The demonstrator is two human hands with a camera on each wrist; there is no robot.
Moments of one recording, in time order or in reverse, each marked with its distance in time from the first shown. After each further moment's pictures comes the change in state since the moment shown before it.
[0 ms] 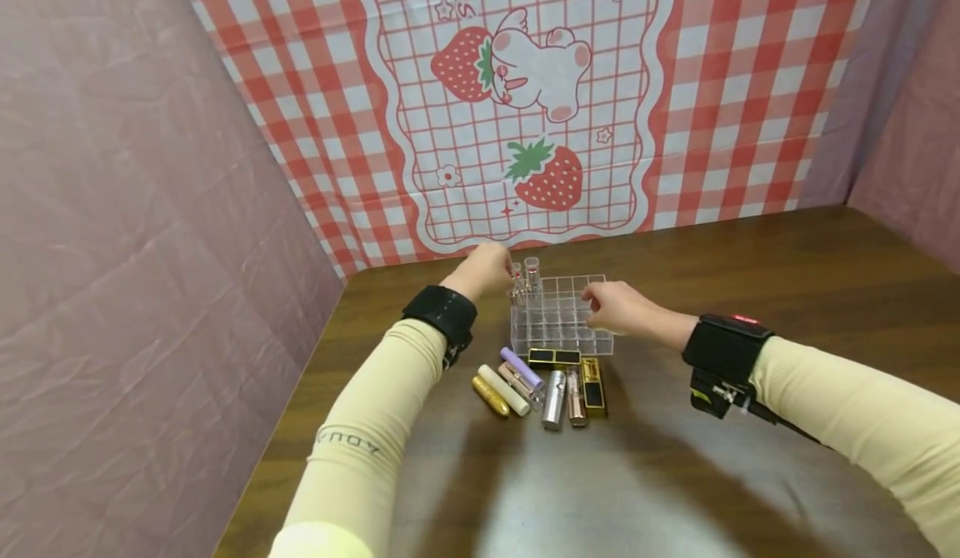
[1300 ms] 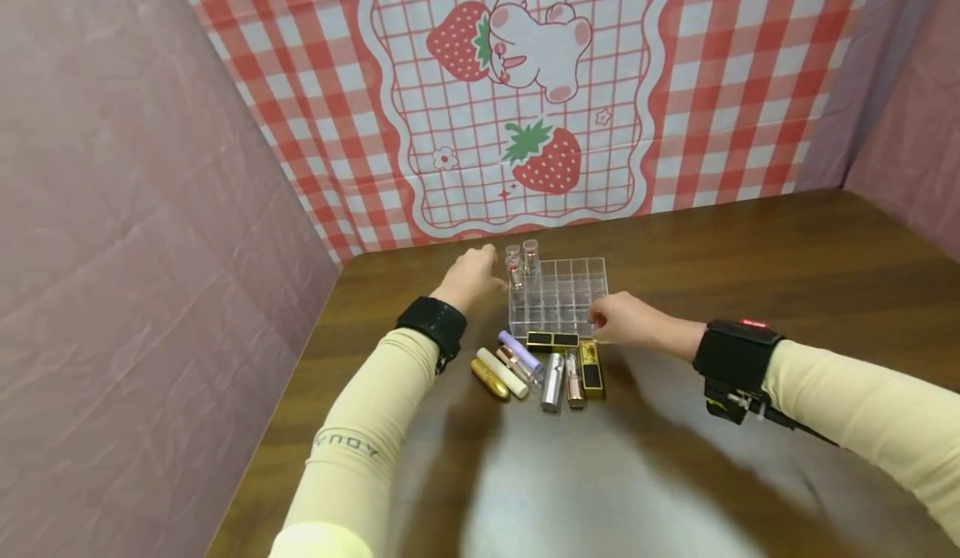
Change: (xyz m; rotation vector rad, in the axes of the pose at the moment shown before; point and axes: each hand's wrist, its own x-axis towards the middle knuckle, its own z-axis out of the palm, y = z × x) left_hand -0.016 -0.026 0.035 -0.086 0.080 -0.094; right_hand -0.019 0.009 0.024 -0.071 -0.003 -0.126
